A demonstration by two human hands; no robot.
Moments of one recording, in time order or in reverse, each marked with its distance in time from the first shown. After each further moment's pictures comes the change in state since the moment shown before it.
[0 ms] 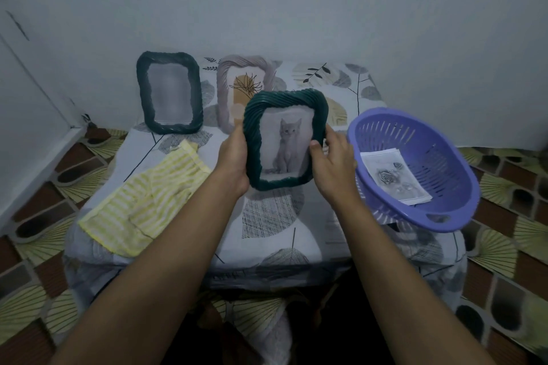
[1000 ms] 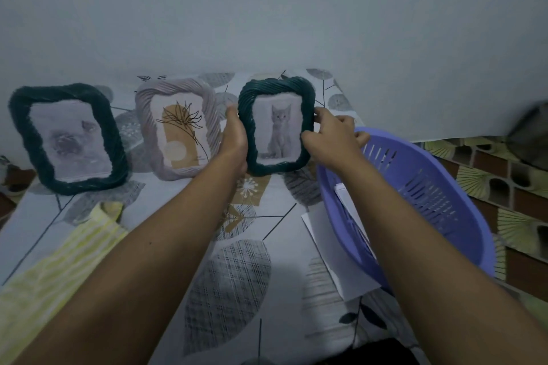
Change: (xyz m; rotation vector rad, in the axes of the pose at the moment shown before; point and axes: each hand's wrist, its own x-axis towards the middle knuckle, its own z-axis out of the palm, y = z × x) left_hand 0.184 -0.020 0.110 0.109 -0.092 -0.058; right_hand 0.154 0.037 -0.037 -0.366 -0.089 0.171
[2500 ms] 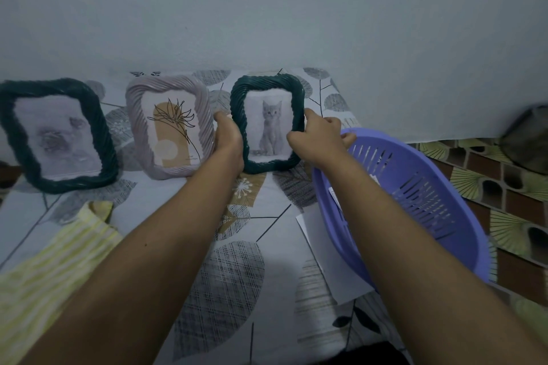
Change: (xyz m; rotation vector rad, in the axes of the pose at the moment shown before) left_hand 0.033 -0.010 -0.007 -0.039 0.221 -0.042; right_hand 0.010 -0.008 0.009 0.008 -0.086 0.047
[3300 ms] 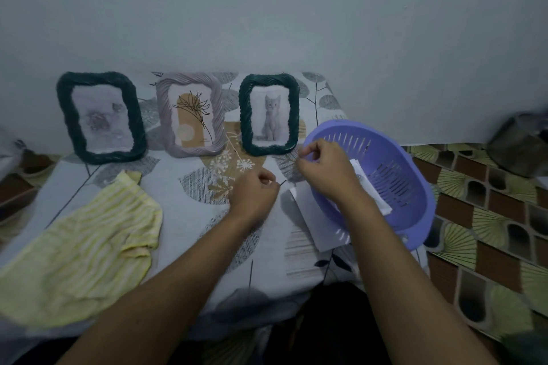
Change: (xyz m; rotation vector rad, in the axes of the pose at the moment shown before) left_hand -0.154 -0.086 -0.057 0.831 -0.092 0.421; right_hand -0.116 0.024 -0.020 0.094 0.018 -0.034
